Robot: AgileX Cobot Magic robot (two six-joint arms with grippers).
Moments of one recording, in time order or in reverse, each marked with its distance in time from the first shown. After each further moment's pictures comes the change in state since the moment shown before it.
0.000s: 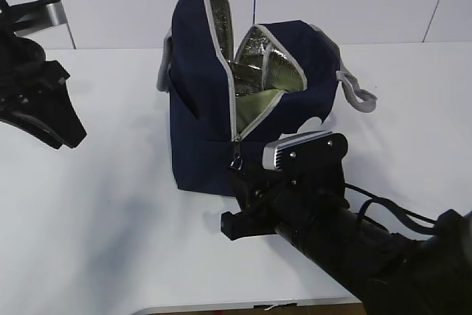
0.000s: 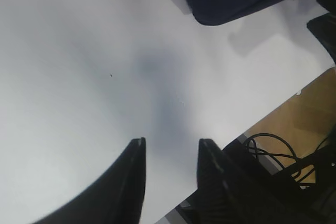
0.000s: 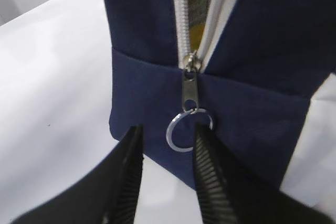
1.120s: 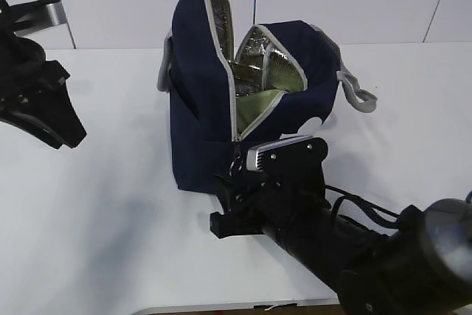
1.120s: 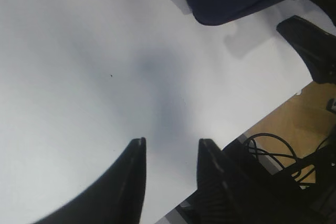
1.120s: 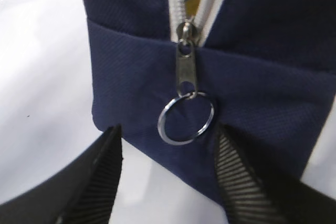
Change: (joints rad) left arm 0.000 0.000 0.000 0.000 0.000 0.000; right arm 0.000 0.085 -0.075 0.022 0.038 0.000
